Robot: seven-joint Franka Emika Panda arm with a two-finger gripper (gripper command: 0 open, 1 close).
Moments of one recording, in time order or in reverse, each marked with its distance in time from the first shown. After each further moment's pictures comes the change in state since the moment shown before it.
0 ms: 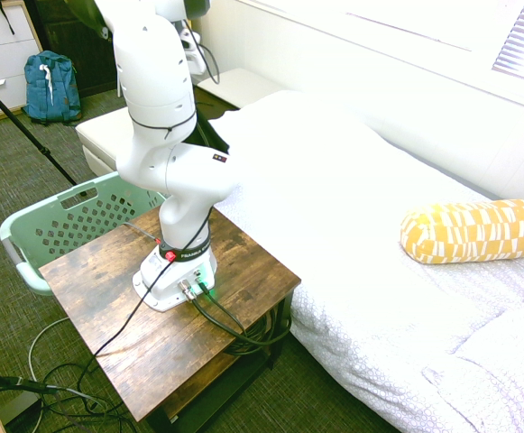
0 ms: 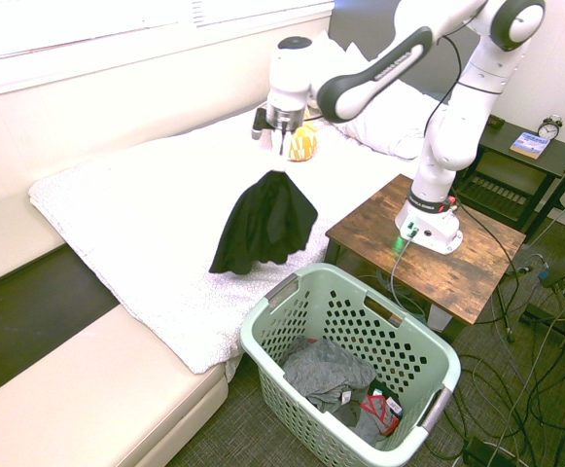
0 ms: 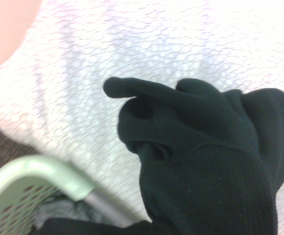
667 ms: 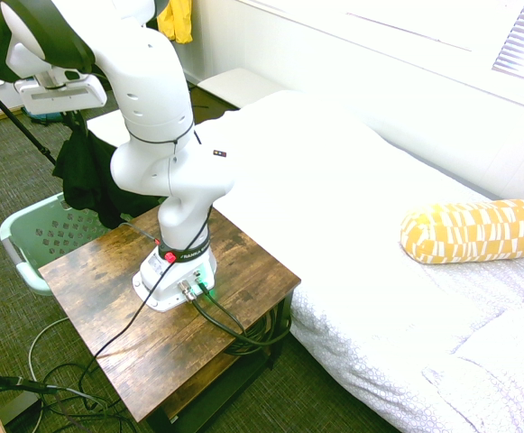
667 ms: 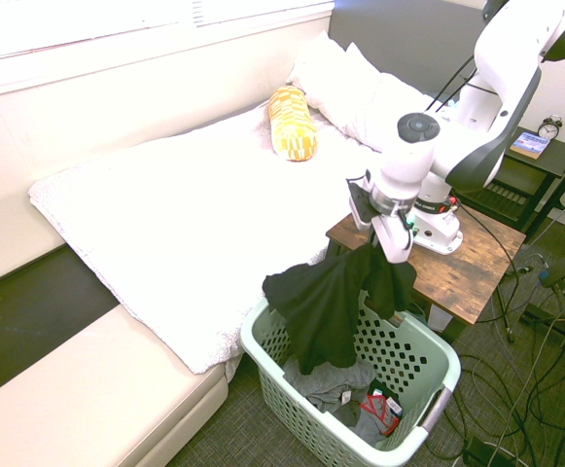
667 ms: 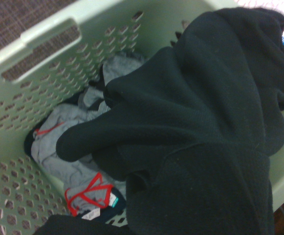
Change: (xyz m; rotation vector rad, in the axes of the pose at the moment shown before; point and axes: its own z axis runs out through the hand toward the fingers) arm -0.267 0.008 0.068 -0.184 -0.025 -0.200
